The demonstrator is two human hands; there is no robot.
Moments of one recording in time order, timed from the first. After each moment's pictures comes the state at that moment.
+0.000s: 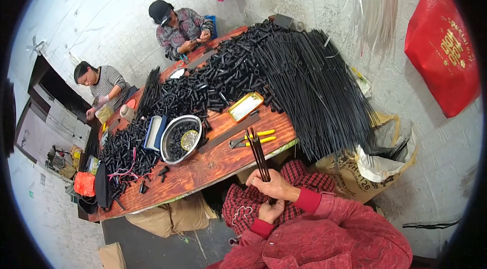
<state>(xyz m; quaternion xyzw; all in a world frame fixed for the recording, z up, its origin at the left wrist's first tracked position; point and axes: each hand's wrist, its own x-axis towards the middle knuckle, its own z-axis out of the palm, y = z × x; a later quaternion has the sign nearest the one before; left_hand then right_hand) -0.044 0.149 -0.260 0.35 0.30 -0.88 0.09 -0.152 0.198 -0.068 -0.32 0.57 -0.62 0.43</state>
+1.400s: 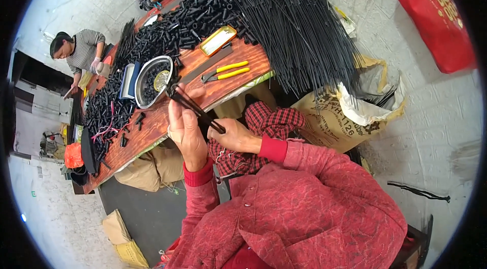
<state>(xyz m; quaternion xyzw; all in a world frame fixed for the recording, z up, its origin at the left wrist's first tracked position) -0.039 0.105 0.020 0.08 -0.67 -0.60 0.43 -0.102 0.188 -0.056 -0.39 0.64 -0.57 0.33</state>
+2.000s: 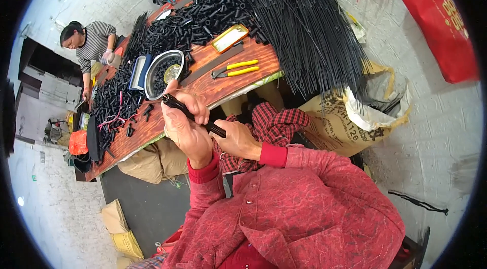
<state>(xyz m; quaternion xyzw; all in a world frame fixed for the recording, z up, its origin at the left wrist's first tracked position) -0.047 0.121 0.055 -0.02 -0.56 -0.66 0.49 -0.083 0.189 -0.053 -0.41 0.69 -0.56 0.23</state>
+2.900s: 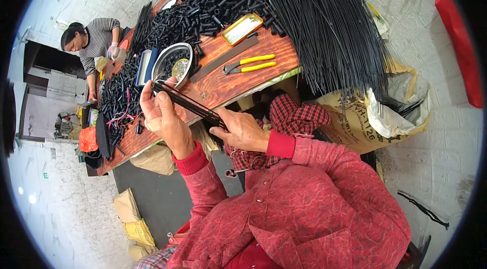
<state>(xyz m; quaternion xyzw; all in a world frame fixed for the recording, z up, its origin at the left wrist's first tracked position) -0.045 0.037 0.050 0.16 -0.60 -0.57 0.54 -0.110 0.152 -0.049 -0.50 0.67 -0.51 0.20</state>
